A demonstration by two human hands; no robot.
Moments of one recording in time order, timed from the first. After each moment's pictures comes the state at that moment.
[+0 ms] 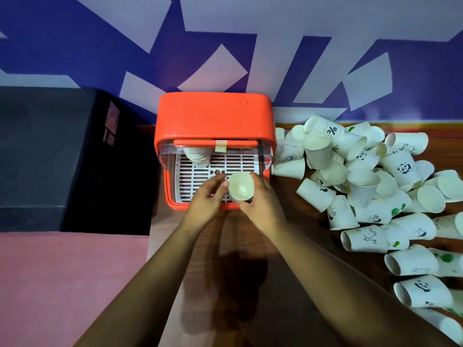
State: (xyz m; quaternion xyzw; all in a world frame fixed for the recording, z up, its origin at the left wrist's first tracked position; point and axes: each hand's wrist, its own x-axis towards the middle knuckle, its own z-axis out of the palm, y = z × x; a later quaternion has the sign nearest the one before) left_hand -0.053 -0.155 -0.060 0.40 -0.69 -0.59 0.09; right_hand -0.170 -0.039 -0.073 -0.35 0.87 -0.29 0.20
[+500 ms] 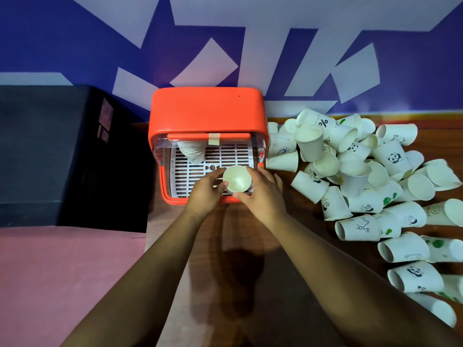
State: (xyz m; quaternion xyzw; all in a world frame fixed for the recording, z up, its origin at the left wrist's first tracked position) left_hand -0.065 -0.160 -0.070 0.37 -0.77 -0.52 0.03; right_hand -0.177 -0.025 -0.066 -0.38 0.89 -0.20 0.13
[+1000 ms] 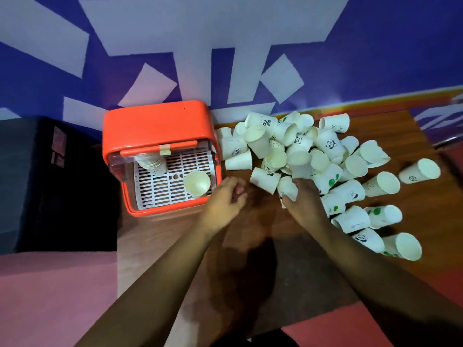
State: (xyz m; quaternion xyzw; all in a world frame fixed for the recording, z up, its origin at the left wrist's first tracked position) left_hand -0.117 -0.050 -0.016 0.19 -0.84 -0.50 0.04; right_hand -0.249 0.142 -0.022 -0.17 0.96 -0.19 0.12
